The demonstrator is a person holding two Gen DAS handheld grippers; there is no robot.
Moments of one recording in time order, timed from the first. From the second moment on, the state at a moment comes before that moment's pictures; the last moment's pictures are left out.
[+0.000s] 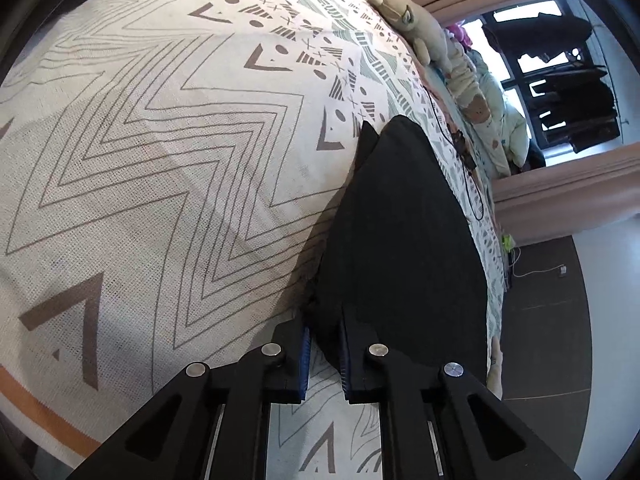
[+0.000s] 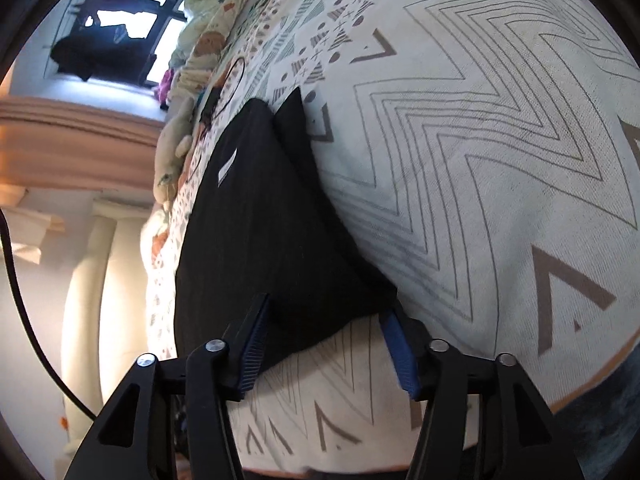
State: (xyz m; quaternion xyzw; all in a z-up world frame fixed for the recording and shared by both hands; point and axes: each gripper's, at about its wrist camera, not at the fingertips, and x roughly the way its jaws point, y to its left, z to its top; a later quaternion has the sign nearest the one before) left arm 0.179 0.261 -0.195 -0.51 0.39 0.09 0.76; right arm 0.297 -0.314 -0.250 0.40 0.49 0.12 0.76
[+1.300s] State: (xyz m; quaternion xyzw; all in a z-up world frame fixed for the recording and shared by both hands) left arm 0.181 0.245 -0.216 -0.59 0.40 0.05 0.70; right arm 0.309 -0.273 -0.128 0.28 0.42 0.13 0.85
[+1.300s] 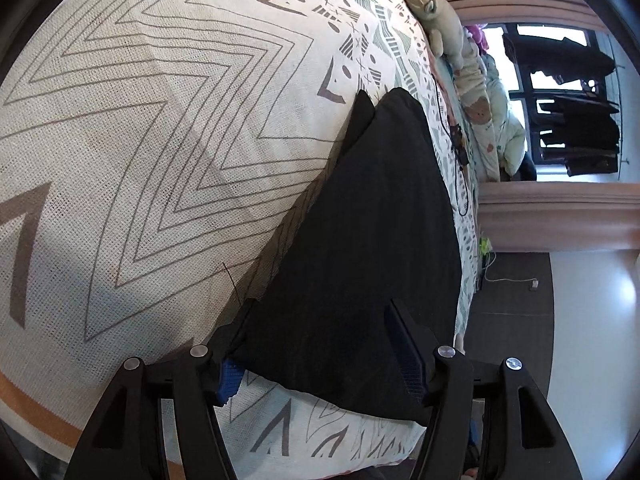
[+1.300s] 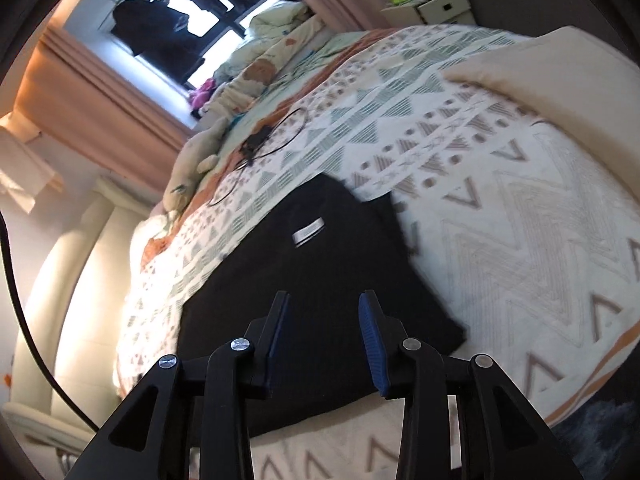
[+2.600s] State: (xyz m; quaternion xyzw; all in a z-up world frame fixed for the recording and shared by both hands) left arm 0.171 0.248 -0.187 -0.60 0.35 0.00 0.72; right arm 0.304 -0.058 -0.232 0.03 0.60 0.23 0.77
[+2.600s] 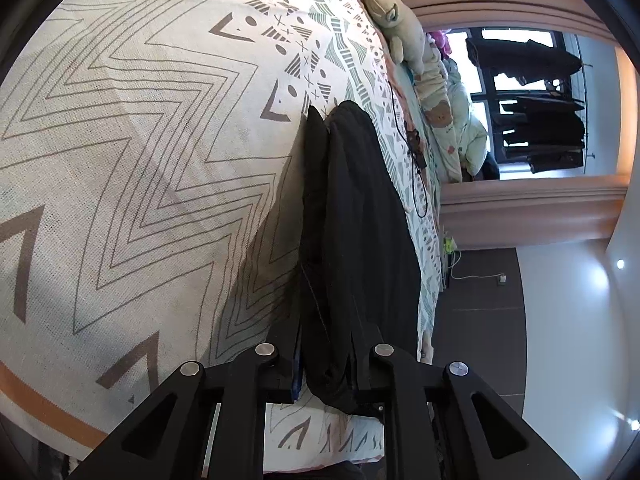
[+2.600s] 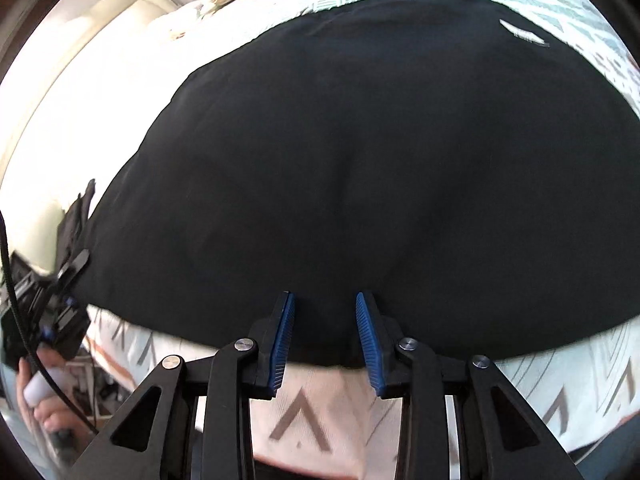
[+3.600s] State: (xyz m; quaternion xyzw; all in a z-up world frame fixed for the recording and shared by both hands) left arm 0.158 0.249 -0.210 -0.62 0.37 0.08 0.69; right arm 0.493 0.009 -0.229 -0.07 0.57 0.17 0.80
